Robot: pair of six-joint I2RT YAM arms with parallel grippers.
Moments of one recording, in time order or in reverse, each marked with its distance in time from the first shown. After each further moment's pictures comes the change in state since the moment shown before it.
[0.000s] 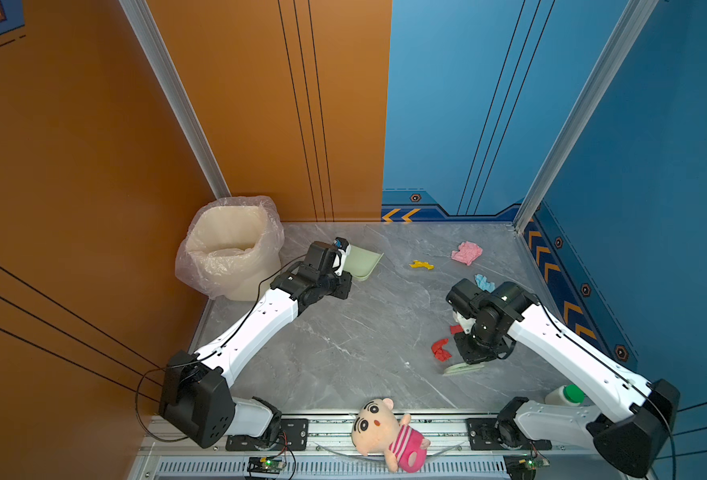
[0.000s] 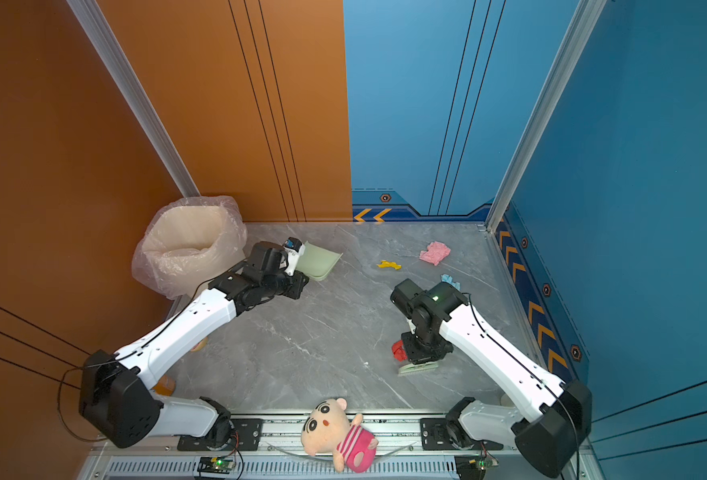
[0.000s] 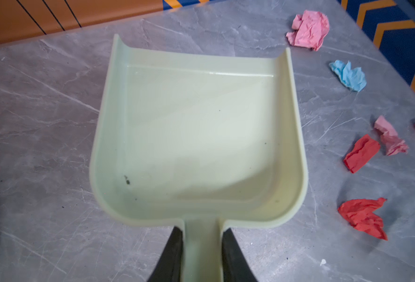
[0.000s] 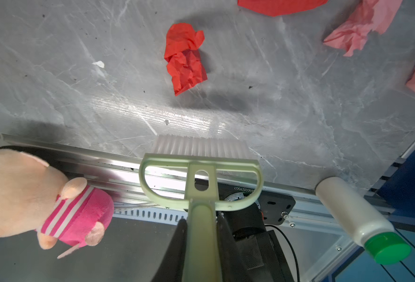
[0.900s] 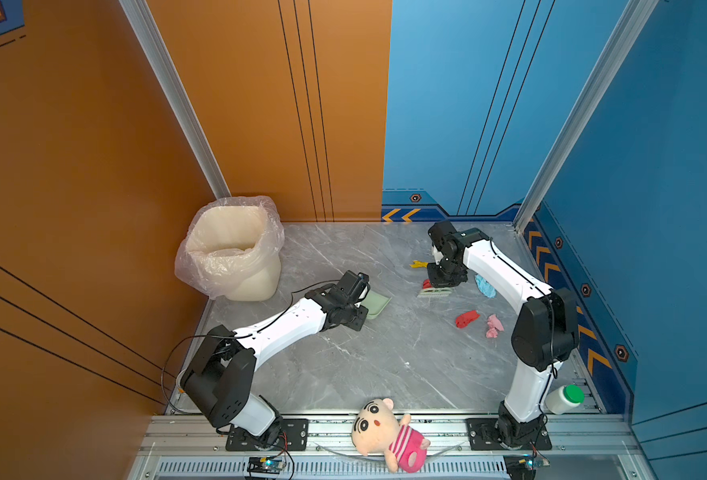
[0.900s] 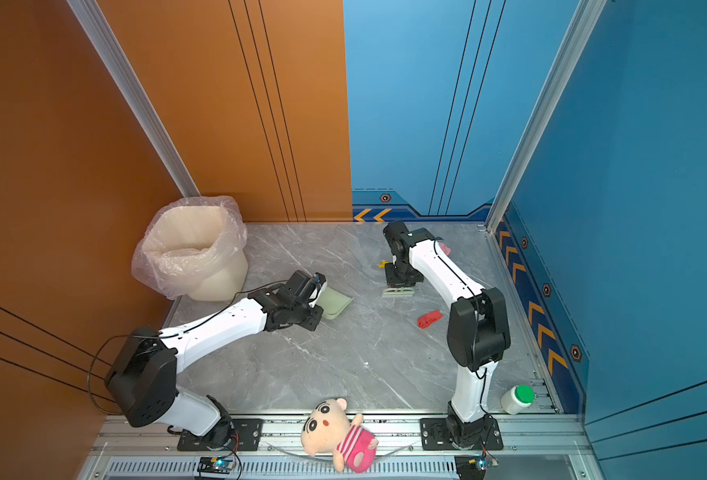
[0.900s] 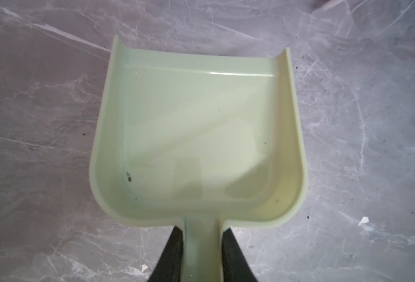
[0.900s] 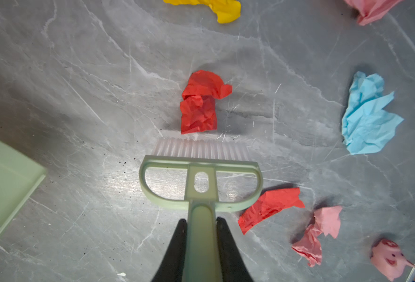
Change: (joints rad) left arm -0.179 0.122 -0.129 -0.026 -0.102 -0.070; right arm -0.262 0.587 0.478 0.377 0.074 -0.167
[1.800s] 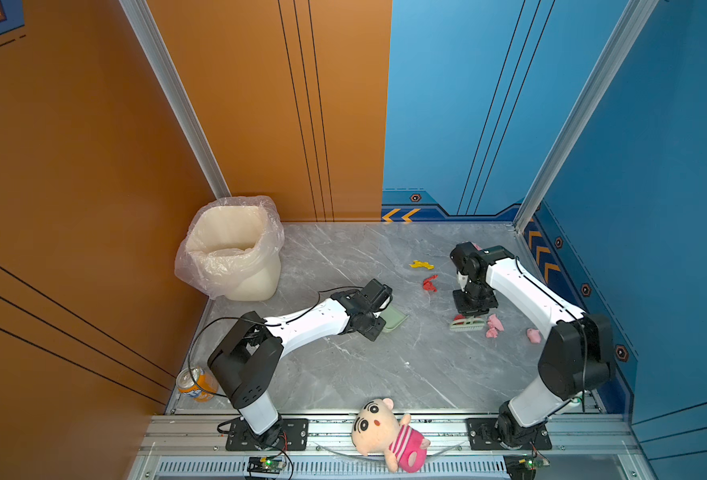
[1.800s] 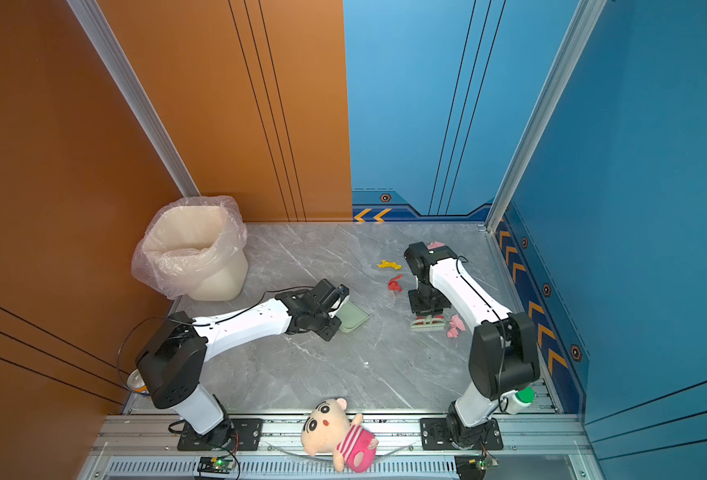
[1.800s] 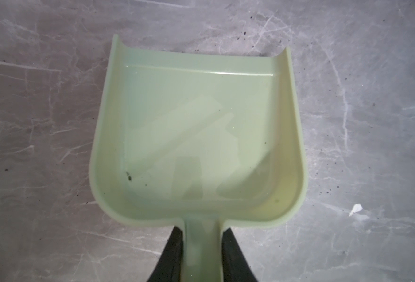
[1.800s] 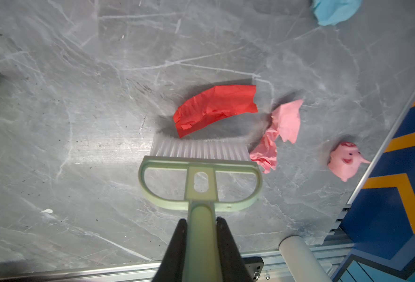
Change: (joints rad) left arm -0.127 0.151 0.091 -0.008 -0.004 0.061; right arm -0.075 -0.173 -0.270 -0.151 0.059 -0.044
